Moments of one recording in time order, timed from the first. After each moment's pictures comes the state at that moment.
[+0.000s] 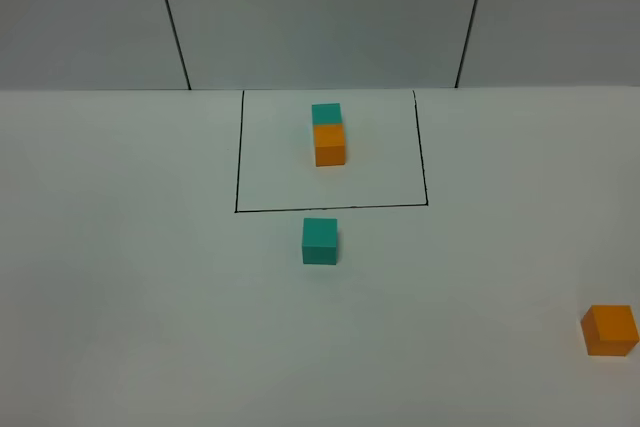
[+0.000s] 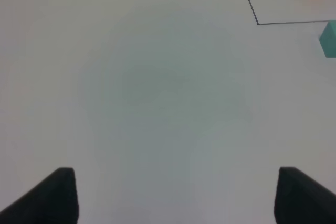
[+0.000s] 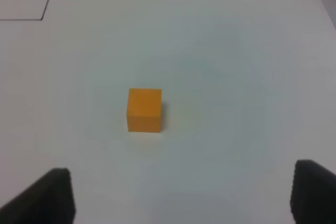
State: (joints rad) left arm 0.05 -0.01 -0.51 -0.08 1.05 0.07; right arm 0.01 0.01 -0.50 -0.05 1.07 0.01
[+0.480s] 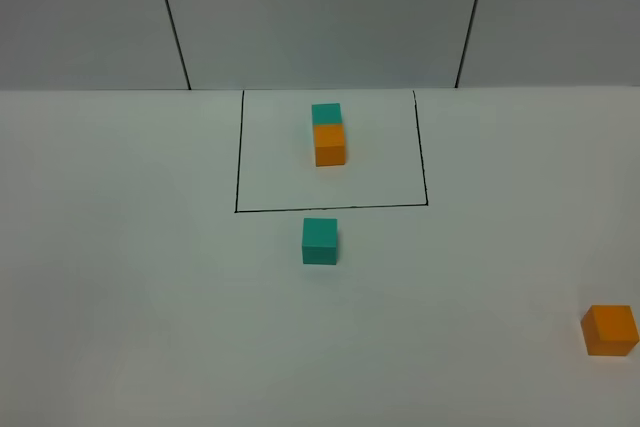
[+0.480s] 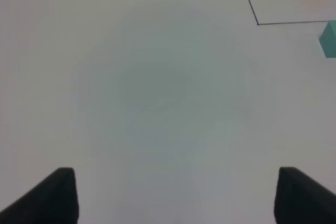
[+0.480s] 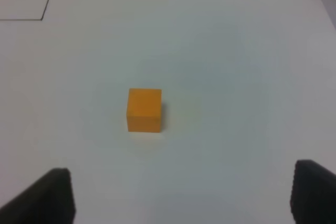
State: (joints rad) left arm 0.05 -0.01 -0.51 -0.08 1.05 0.07; right arm 0.01 0.01 -0.50 -0.05 1.07 0.01
